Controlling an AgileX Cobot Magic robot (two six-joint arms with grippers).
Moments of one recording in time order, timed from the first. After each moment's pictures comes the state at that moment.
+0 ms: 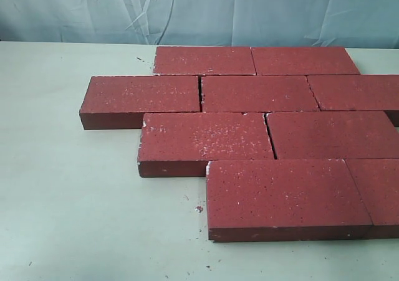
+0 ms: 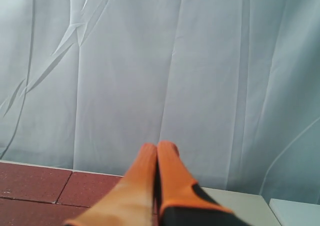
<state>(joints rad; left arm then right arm) -0.05 0.01 -0.01 0.06 0.23 -0.04 0.01 0.40 -0.43 -0.07 0.06 -0.07</state>
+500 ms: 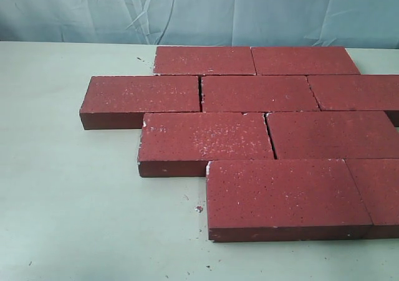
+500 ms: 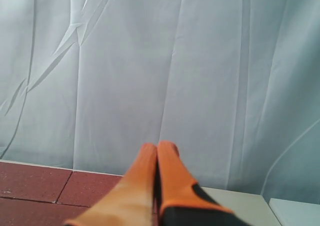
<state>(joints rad) -0.05 0.01 -0.01 0.06 0.23 -0.04 0.01 0.40 -0.43 -0.07 0.06 -0.07</state>
